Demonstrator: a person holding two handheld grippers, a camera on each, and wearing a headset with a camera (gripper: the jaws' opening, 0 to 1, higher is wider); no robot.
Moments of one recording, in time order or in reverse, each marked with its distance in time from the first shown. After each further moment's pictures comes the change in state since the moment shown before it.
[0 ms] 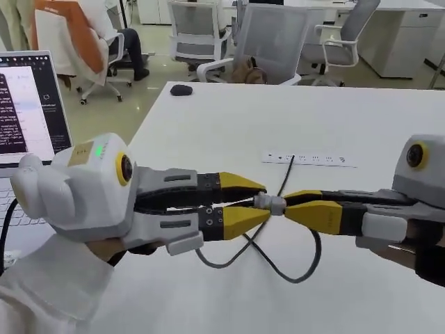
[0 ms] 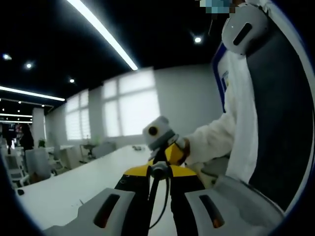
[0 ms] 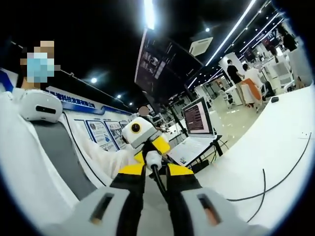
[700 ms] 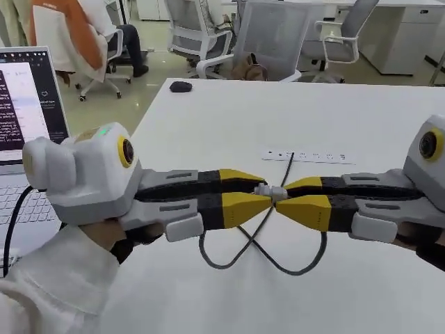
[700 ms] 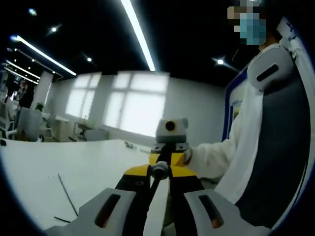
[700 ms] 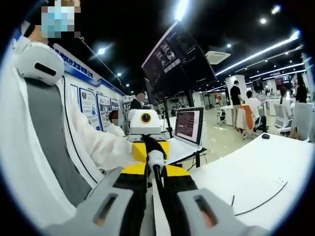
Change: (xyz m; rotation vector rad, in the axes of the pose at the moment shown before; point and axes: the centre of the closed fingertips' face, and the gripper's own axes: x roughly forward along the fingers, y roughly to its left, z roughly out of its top) left arm -0.001 0.016 -0.002 -0.371 -0.063 0.010; right arm 0.006 0.000 0.004 -0.370 0.112 -0.131
